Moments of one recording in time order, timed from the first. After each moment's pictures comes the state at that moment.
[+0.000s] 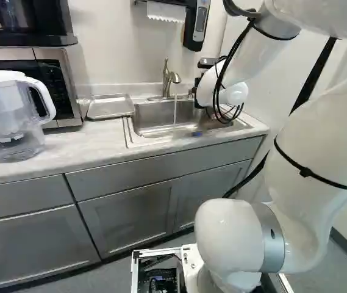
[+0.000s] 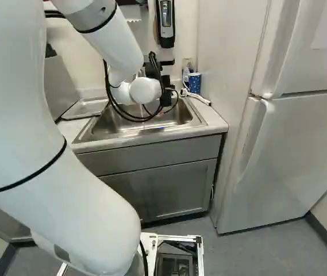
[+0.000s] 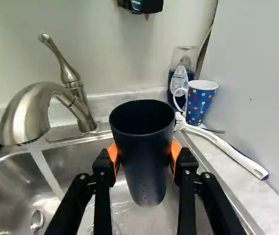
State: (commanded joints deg) arm -10.7 2.1 -39.8 -15.1 34.6 9.9
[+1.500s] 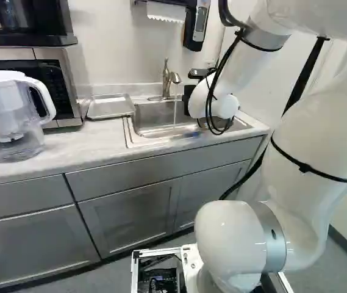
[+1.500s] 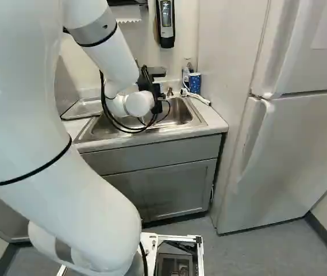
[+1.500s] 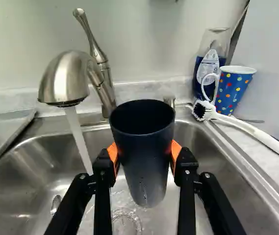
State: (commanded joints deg) arm -6.5 -0.6 -35.8 -15.1 40.8 9.9
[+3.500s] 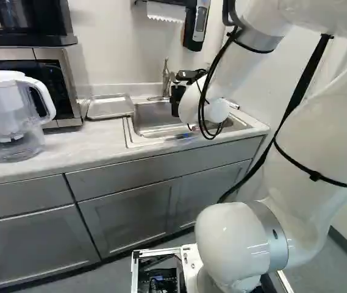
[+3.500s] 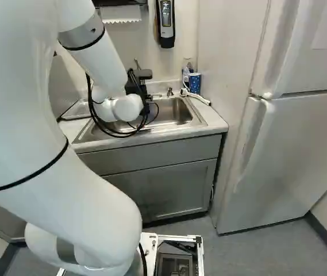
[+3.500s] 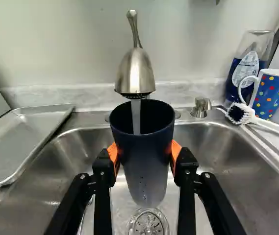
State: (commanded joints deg) arm -0.3 1.4 -33.1 -15.1 43.1 9.9
